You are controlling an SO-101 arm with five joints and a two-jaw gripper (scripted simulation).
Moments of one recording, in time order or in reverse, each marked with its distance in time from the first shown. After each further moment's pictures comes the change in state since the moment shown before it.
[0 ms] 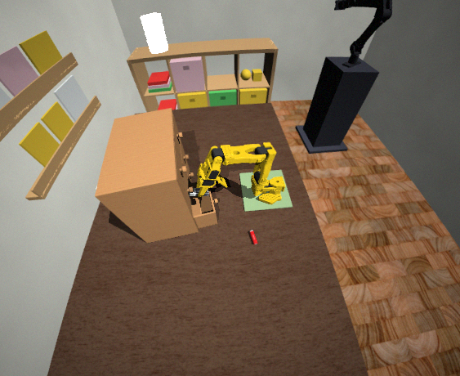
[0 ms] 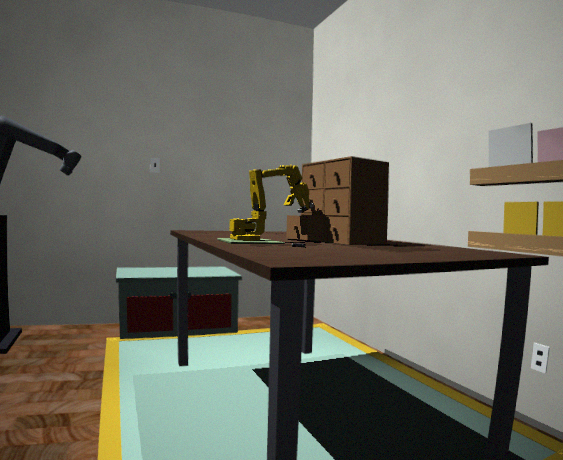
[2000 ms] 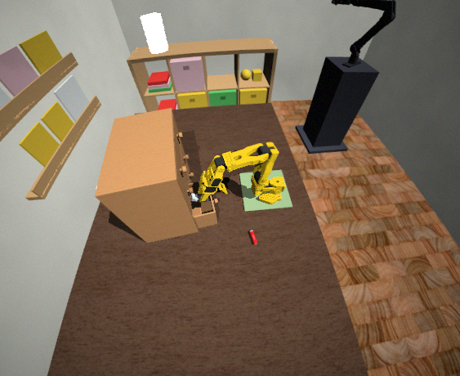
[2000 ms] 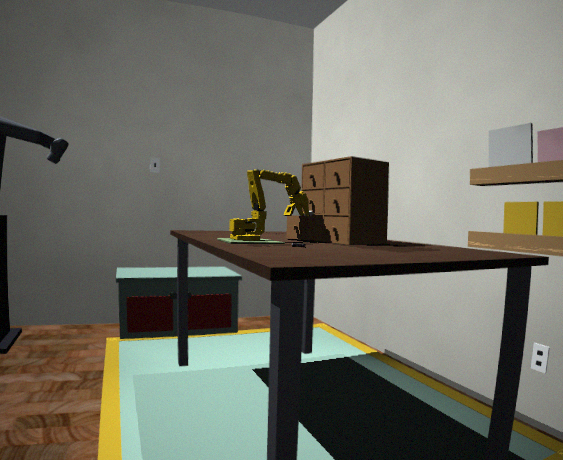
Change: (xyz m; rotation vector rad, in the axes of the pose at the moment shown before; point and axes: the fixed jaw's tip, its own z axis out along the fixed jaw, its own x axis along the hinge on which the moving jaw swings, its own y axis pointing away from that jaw) arm -0.015 0.000 0.031 0.001 0.045 0.000
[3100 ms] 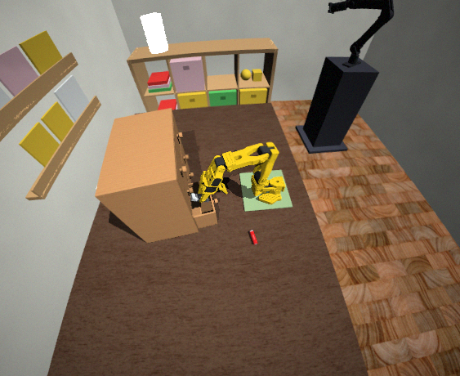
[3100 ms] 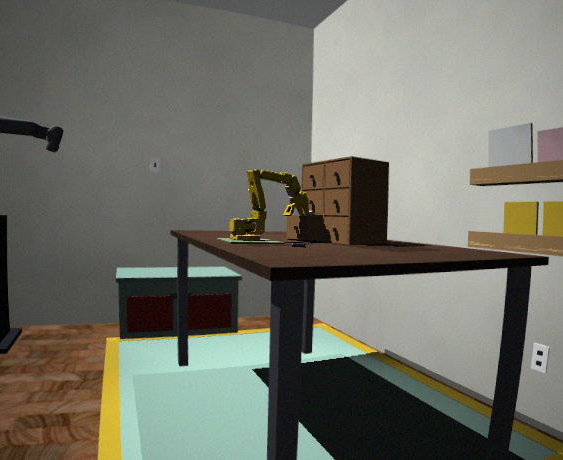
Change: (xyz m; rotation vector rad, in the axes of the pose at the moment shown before) arm 0.000 0.000 0.000 0.000 0.002 0.000
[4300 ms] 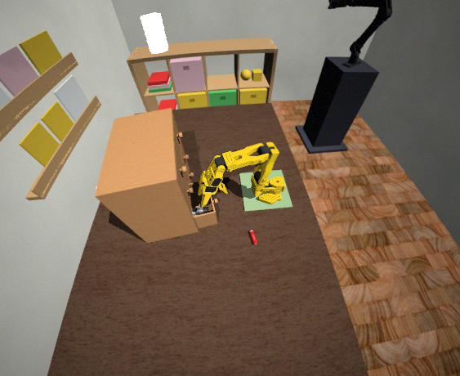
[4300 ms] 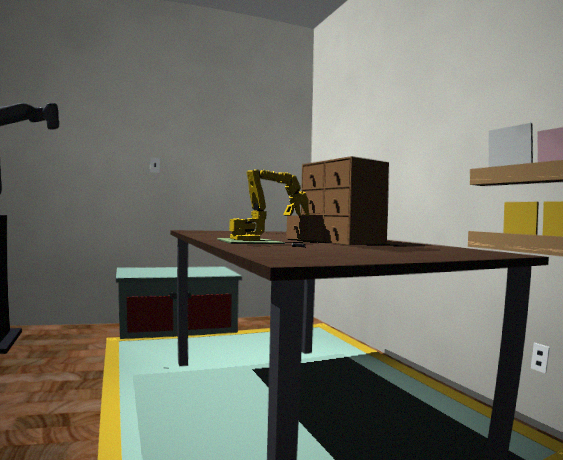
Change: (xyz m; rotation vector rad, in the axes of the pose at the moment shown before) arm 0.000 0.000 -0.001 0.000 0.003 0.000
